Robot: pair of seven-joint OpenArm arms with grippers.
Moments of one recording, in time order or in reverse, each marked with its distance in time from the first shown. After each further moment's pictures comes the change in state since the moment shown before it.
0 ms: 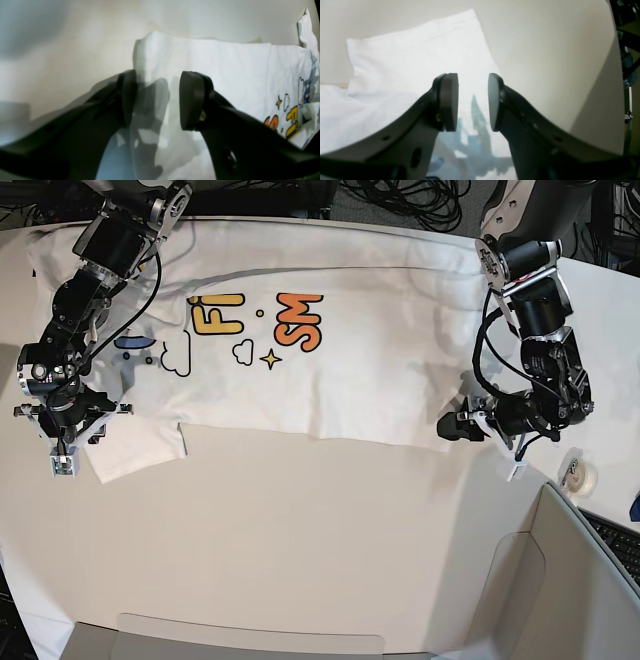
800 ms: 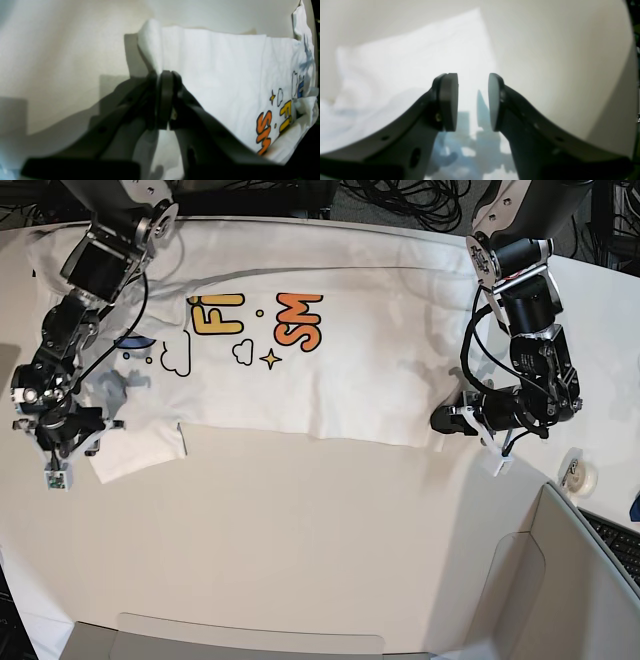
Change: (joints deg) left arm 0.3 0.9 0.0 -0.1 0.0 0.0 1.0; right arm 6.8 5.2 0.2 -13.6 2.4 0.1 3.4
